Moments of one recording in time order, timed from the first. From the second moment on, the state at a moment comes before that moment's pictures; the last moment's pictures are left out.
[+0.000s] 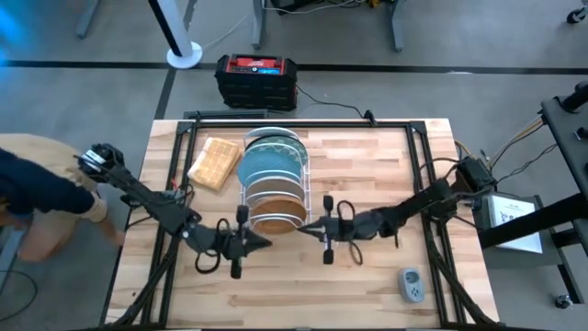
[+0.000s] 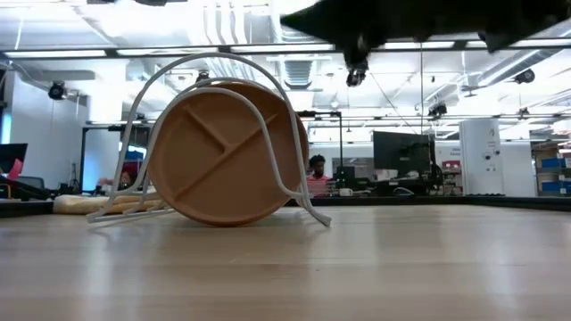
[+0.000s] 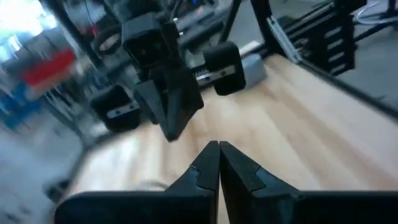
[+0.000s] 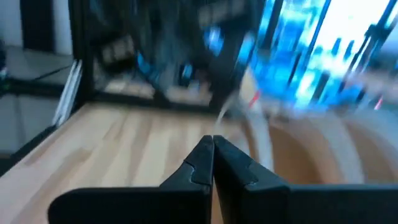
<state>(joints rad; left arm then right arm) -0.61 1.26 0.63 0.38 -0.57 0.30 0.37 1.70 0.73 0.87 0.37 -0.08</state>
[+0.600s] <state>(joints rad) -0.46 0.66 0.46 0.24 -0.61 0.58 0.18 1.34 0.50 1.03 0.28 -0.25</state>
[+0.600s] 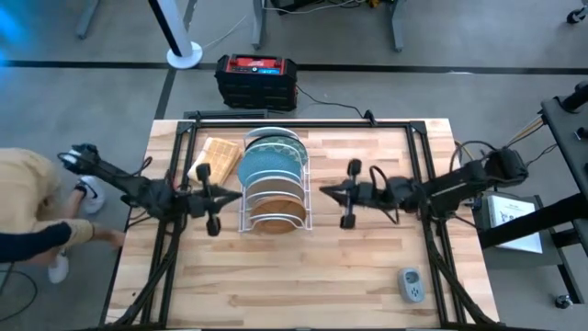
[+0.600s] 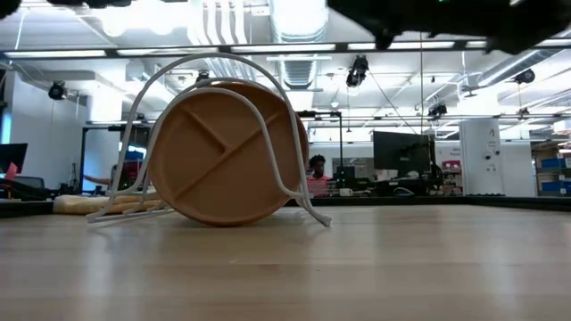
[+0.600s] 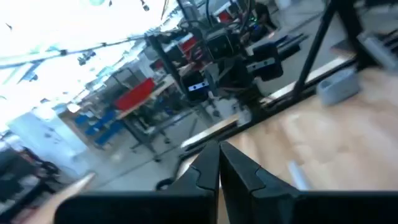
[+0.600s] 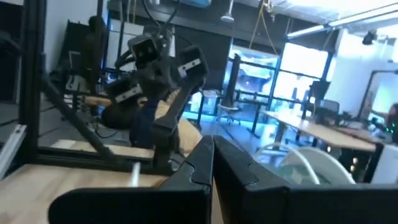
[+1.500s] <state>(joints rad) -0.30 0.18 0.47 -0.26 -0.59 0.49 0.07 0.42 0.10 0.81 0.24 -0.40</state>
